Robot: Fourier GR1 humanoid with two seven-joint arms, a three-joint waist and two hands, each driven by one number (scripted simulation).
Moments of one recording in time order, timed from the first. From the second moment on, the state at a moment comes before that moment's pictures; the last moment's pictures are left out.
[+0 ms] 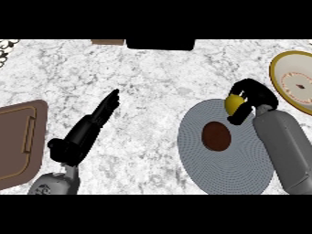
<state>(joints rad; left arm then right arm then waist) -0.11 0.06 -0.14 -1.60 -0.04 -0.21 0.07 -0.61 -0.26 0.00 -0.90 0.78 0.23 0.39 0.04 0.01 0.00</state>
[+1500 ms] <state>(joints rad) -0.13 0.06 -0.12 -1.58 -0.04 -0.21 0.07 -1.14 -0.41 -0.10 -0.41 1.16 -0.50 0.87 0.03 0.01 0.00</state>
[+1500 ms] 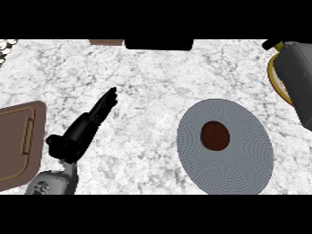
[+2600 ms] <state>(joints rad) -0.15 0.05 -0.12 -1.57 -0.05 -0.21 0.07 -0.99 -0.62 -0.36 -0.19 0.95 -0.46 0.51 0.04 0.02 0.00</state>
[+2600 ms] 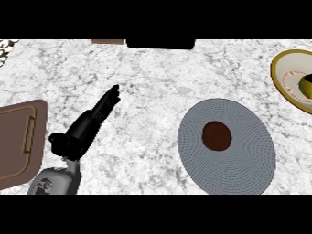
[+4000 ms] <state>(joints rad) -0.09 0.07 -0.08 -1.60 -0.04 -0.21 0.06 -0.49 -0.65 -0.77 -0.67 0.41 -0.70 0.09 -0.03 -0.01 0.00</state>
